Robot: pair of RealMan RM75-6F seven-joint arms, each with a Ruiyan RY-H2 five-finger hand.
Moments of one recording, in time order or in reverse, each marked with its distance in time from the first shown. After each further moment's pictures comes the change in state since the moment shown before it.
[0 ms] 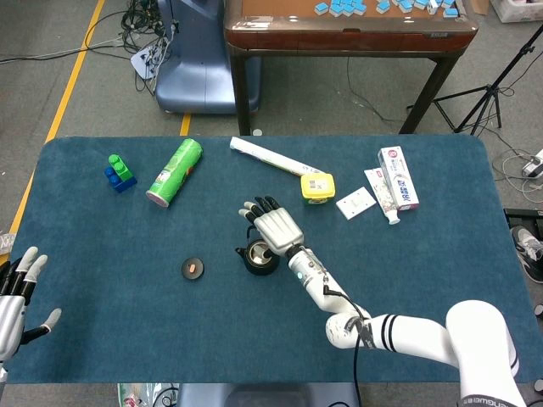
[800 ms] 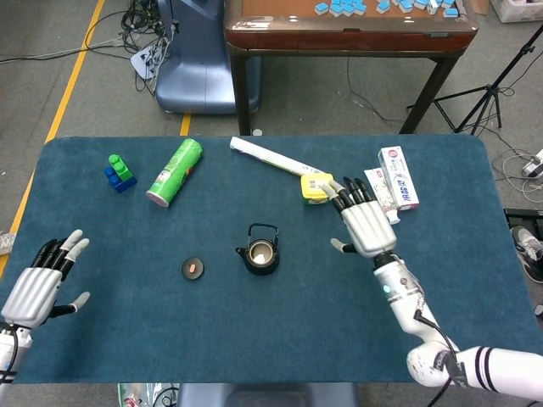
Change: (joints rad) left arm -0.191 0.008 -0.024 0.098 0.035 -0.254 -0.154; right arm -0.330 0.431 -0.177 -0.405 -0.241 0.421 0.079
